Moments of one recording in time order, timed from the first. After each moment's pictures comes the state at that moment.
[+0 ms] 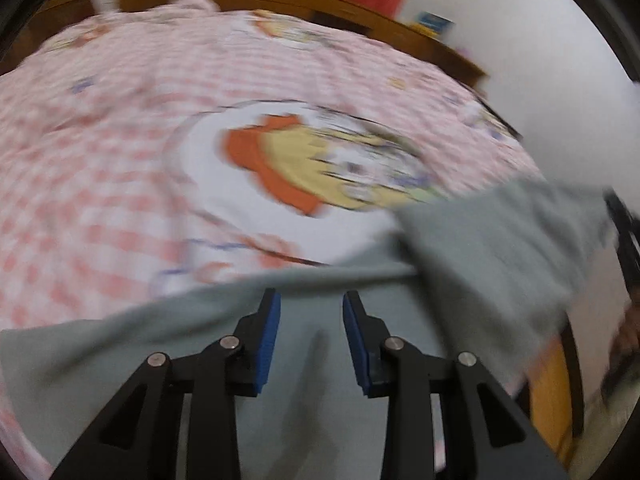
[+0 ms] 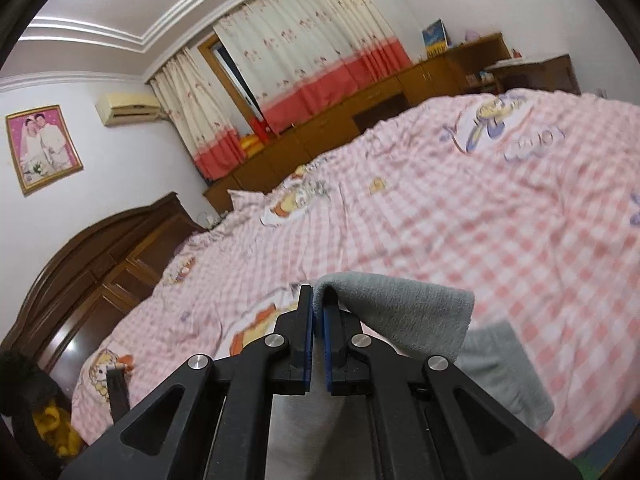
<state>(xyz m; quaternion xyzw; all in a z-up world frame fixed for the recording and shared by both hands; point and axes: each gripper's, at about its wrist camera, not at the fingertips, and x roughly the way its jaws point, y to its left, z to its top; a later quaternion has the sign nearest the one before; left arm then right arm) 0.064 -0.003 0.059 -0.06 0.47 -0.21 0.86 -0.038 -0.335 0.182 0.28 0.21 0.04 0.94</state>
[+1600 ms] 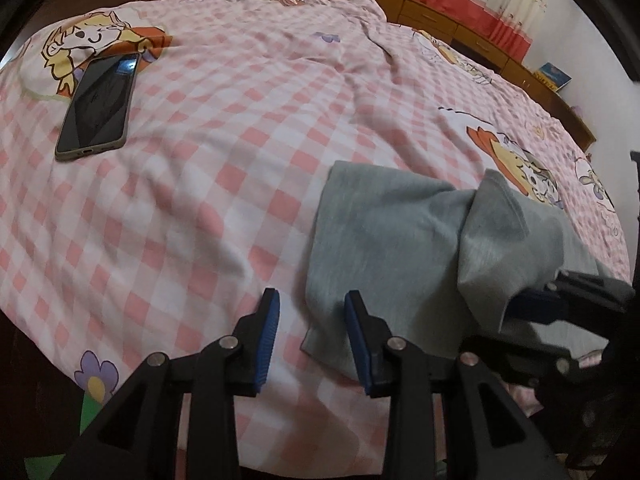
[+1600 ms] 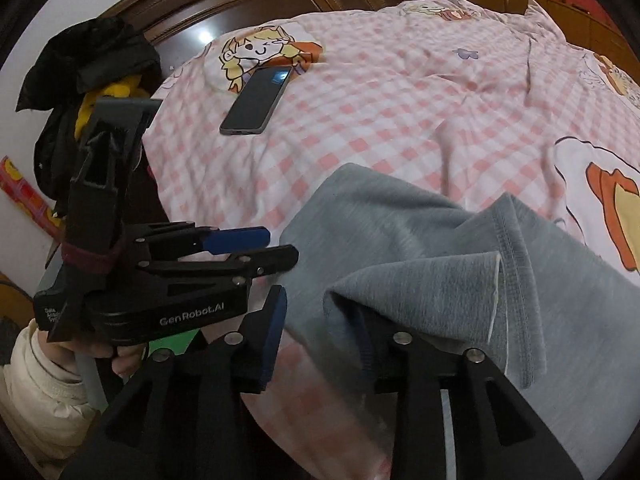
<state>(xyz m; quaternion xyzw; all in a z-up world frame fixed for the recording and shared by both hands) -0.041 0.208 0.028 -0.12 0.47 0.04 0.87 -0.013 0.081 0.070 -0.06 0.46 0.43 0.77</state>
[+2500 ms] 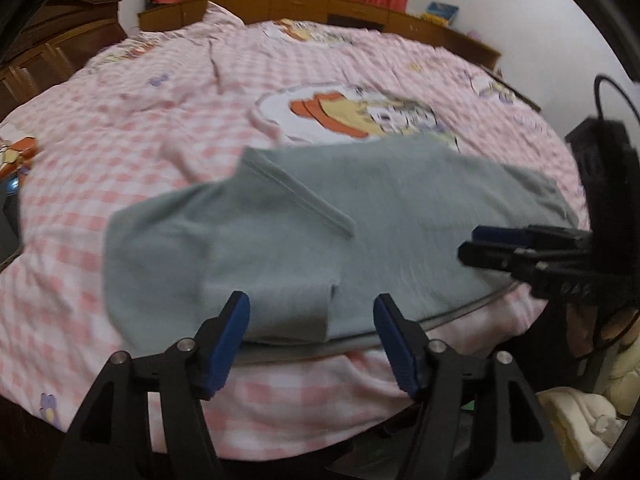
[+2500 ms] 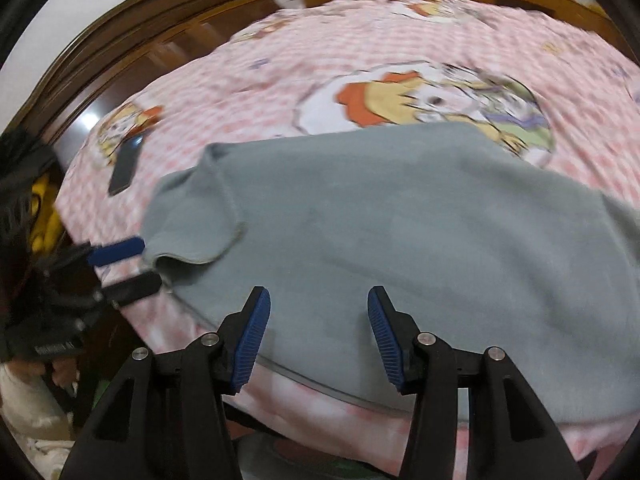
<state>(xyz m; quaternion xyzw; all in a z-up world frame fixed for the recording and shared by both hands) -0.052 0.060 0.055 0.02 0.45 -0.12 0.88 -0.027 -0.109 0.061 0.07 0.49 0.22 0.84</state>
